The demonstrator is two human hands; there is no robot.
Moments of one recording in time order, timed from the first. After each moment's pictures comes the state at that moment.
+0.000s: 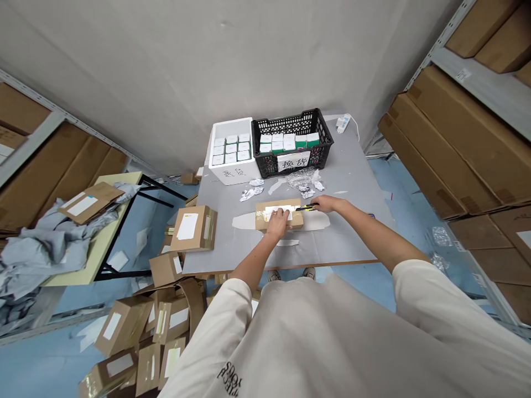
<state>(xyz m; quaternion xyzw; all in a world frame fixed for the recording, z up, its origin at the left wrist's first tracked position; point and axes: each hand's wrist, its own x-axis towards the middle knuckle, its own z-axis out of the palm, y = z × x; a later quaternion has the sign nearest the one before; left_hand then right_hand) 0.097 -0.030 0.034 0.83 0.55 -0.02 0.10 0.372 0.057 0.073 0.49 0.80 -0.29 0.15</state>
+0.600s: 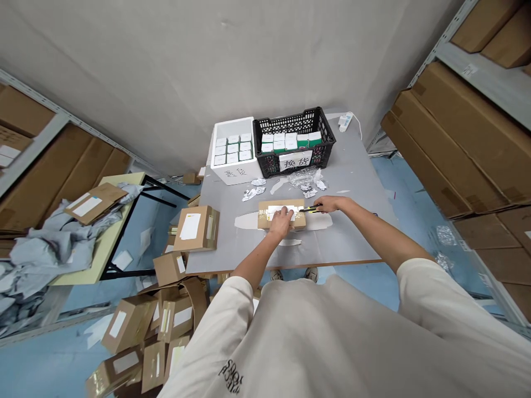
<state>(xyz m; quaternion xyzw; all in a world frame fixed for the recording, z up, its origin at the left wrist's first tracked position) 0.097 -0.025 0.033 0.84 0.53 -0.03 0.11 0.372 0.058 0.083 0.51 0.75 -0.40 0.16</state>
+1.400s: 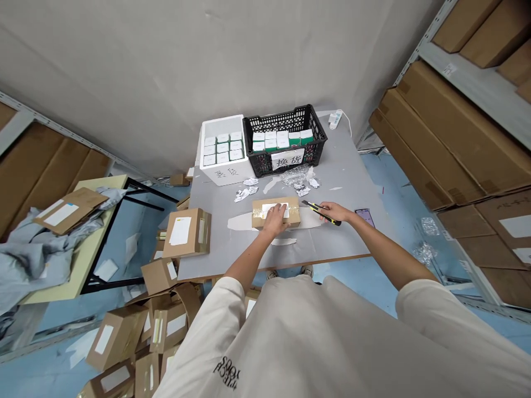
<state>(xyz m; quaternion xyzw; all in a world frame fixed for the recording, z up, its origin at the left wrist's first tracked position) 0.092 -0.016 0.040 0.83 0.53 0.02 0.15 0.411 -0.013 0.052 0.57 0.61 -0.55 -0.09</state>
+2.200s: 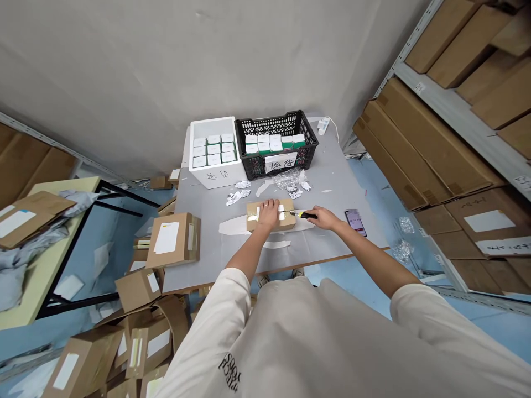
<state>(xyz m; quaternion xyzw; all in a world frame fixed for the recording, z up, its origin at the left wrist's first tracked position) 0.092 0.020 0.037 0.83 0.54 0.04 0.12 0.374 -0.034 0.065 0.59 0.77 -0.25 0.01</state>
